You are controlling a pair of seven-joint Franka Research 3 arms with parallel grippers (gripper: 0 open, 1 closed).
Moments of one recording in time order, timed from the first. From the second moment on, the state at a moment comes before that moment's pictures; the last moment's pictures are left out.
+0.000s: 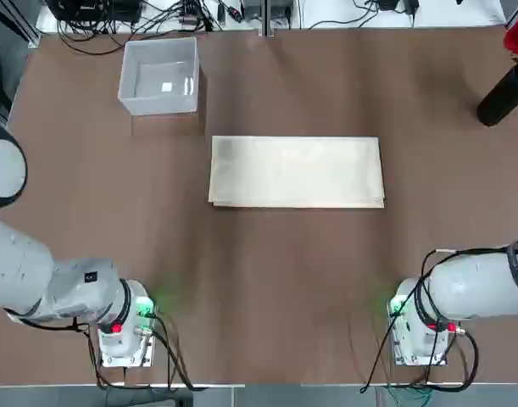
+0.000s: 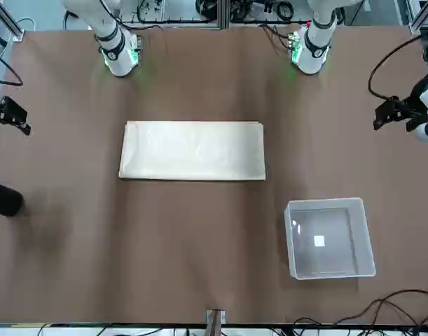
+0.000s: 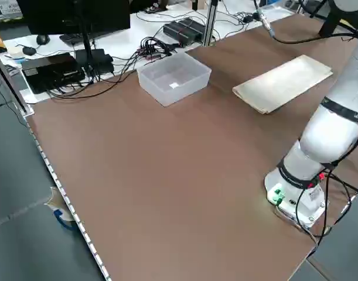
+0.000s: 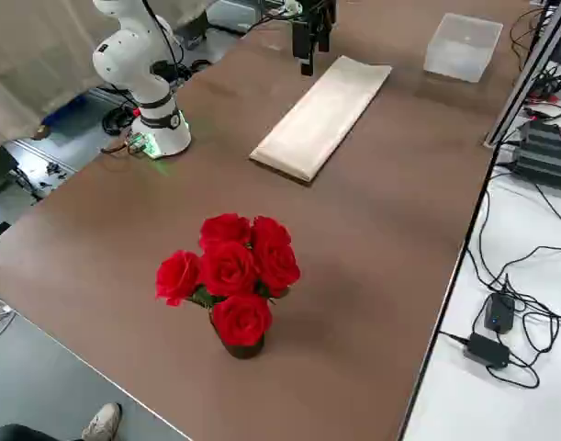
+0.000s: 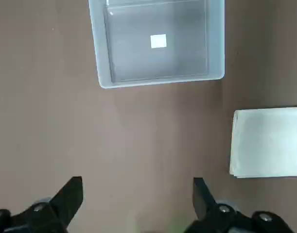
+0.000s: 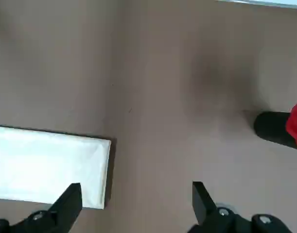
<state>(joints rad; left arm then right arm) 0.13 0.05 -0.18 -1.49 0.00 1.50 0.02 0.04 0.00 -0.11 -1.54 -0.01 1.61 -0.17</state>
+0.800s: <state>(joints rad) 0.13 0.05 -0.17 -1.48 0.00 1.50 0.02 0.04 0.00 -0.12 -1.54 -0.01 1.62 -0.17</state>
